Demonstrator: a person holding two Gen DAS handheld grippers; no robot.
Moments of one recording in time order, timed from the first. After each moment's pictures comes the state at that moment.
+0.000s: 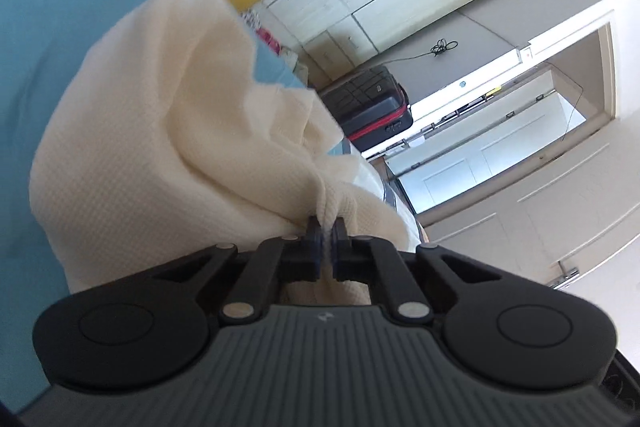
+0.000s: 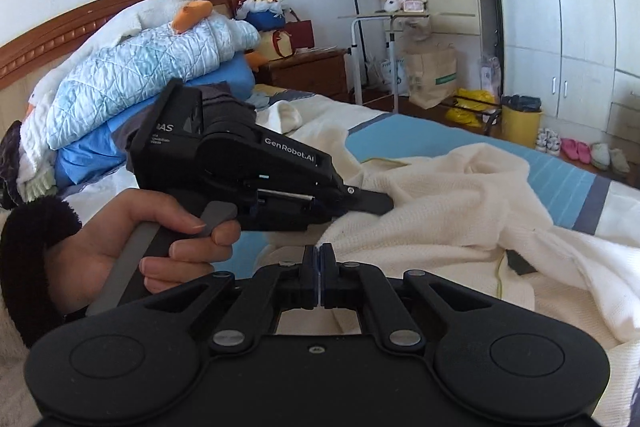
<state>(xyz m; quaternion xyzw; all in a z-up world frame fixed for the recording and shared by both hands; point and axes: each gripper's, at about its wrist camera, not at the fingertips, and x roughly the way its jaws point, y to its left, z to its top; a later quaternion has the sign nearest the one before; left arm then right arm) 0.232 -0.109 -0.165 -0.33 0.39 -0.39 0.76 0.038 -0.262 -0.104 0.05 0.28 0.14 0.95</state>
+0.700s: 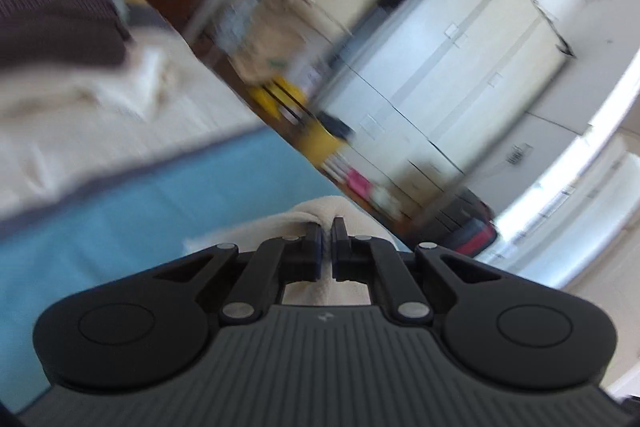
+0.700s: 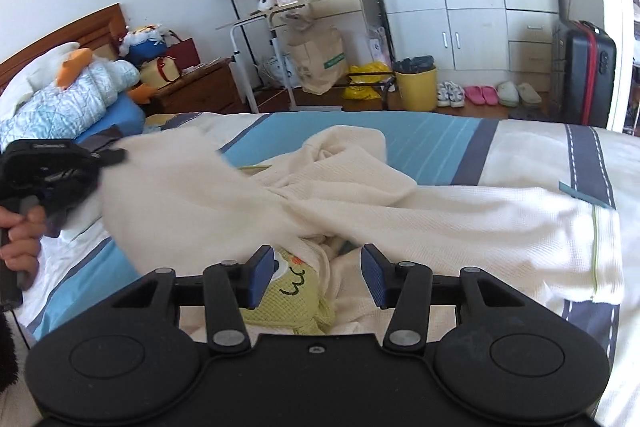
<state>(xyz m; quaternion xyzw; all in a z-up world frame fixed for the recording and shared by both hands) 0.236 0.017 -0.096 -0.27 0.25 -0.18 0.91 0.030 -0.343 -0.103 0.14 0.29 -0.01 0.95</state>
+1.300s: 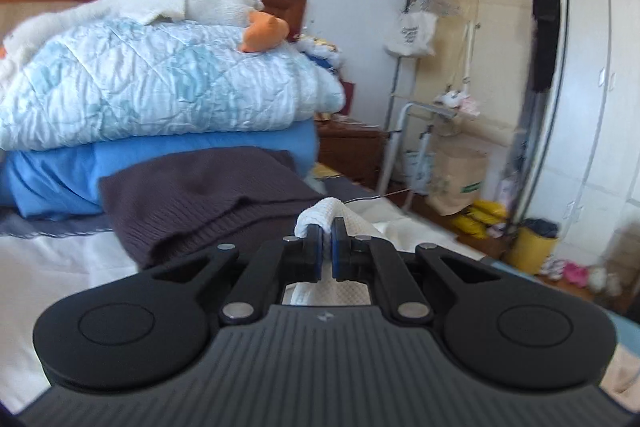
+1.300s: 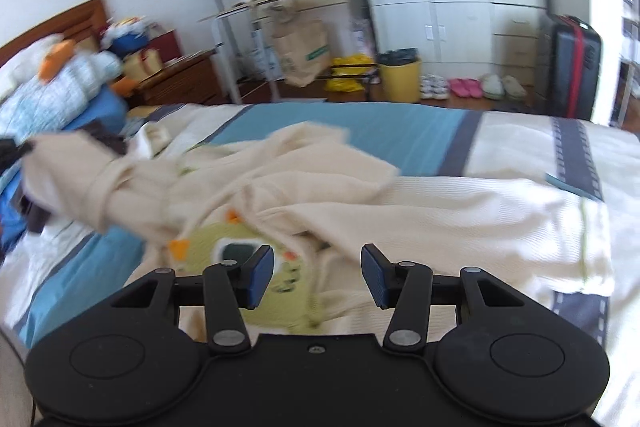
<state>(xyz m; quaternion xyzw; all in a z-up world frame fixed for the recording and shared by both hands) 0.240 0.062 -0.065 -0.10 0.16 0.11 0.98 0.032 -0.361 -0.110 0.14 0.31 -0.07 0.94</state>
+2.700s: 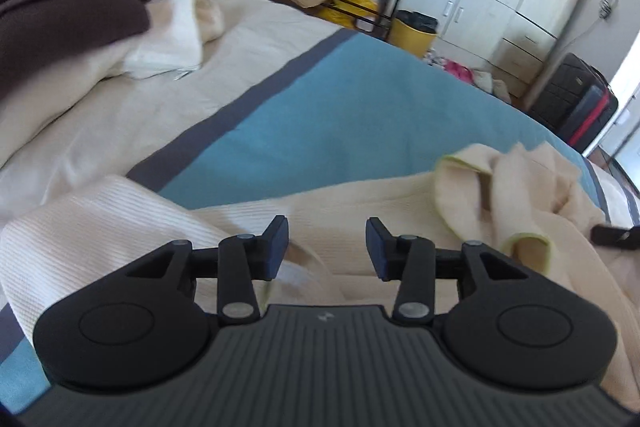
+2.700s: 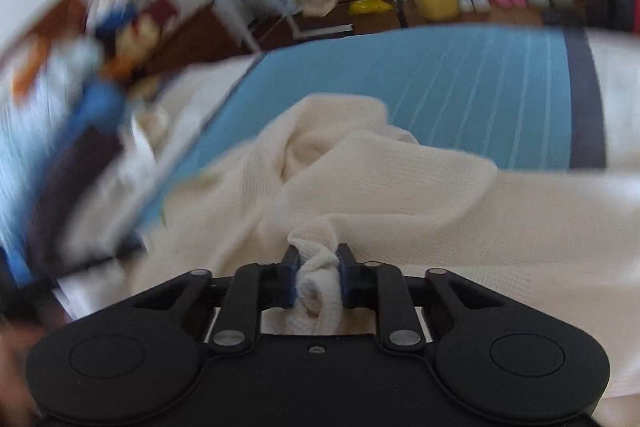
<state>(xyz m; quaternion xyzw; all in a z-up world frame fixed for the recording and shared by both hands) 0.297 -0.025 -0.151 -0.12 0.42 -0.15 0.89 0.218 -0.393 -0.159 0.26 0.38 0.01 0.89</state>
